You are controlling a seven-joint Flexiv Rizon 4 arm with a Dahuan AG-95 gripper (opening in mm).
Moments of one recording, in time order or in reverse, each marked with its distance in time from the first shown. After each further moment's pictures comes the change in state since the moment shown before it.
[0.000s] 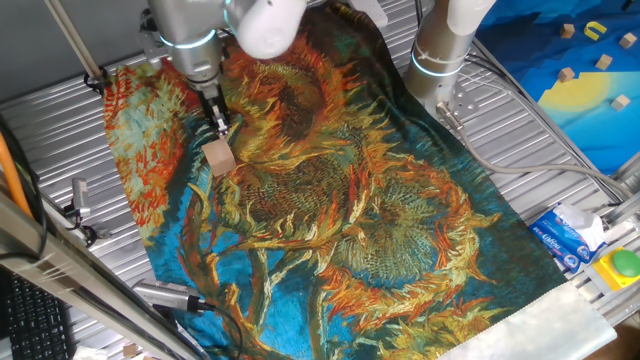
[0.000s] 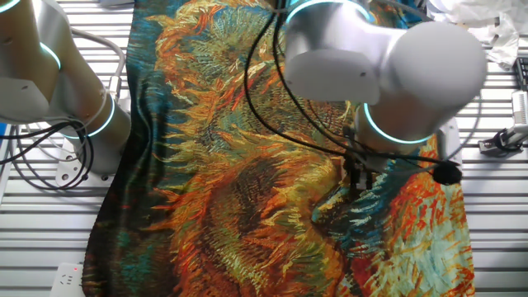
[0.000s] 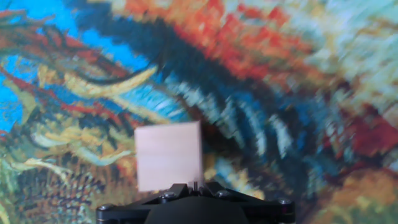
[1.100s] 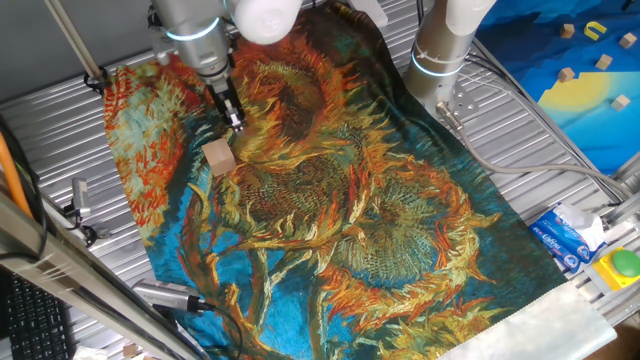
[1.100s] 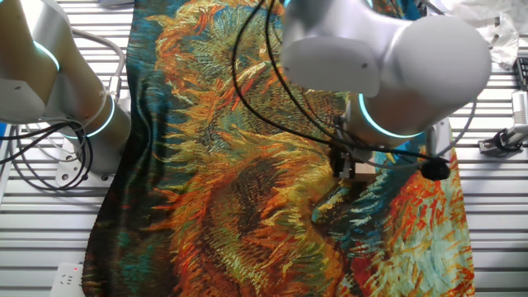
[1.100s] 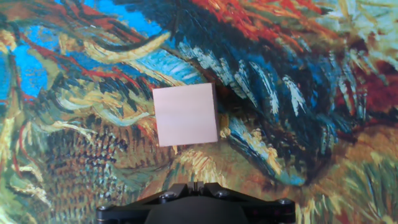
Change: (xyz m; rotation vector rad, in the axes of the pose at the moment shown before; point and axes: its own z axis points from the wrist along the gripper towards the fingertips) arm 0.034 0.021 -0.008 -0.044 0.091 0.022
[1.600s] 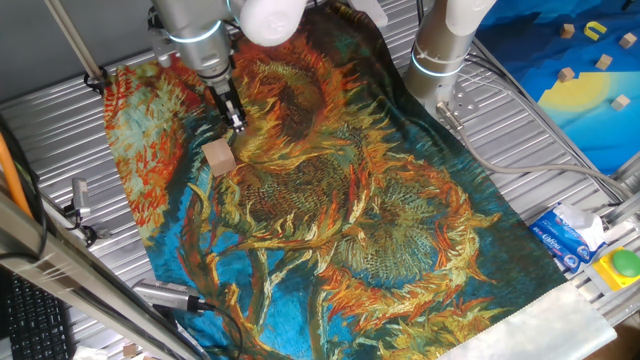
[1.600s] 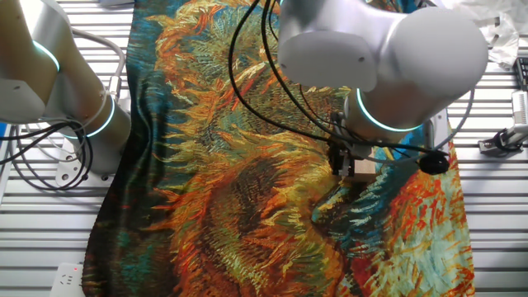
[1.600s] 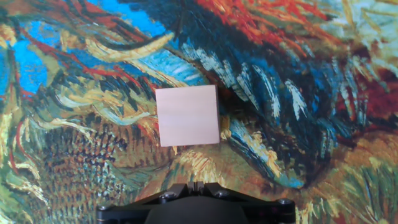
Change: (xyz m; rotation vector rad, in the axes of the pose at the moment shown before) arm 0.005 0.002 -0.003 0.005 -0.005 -0.006
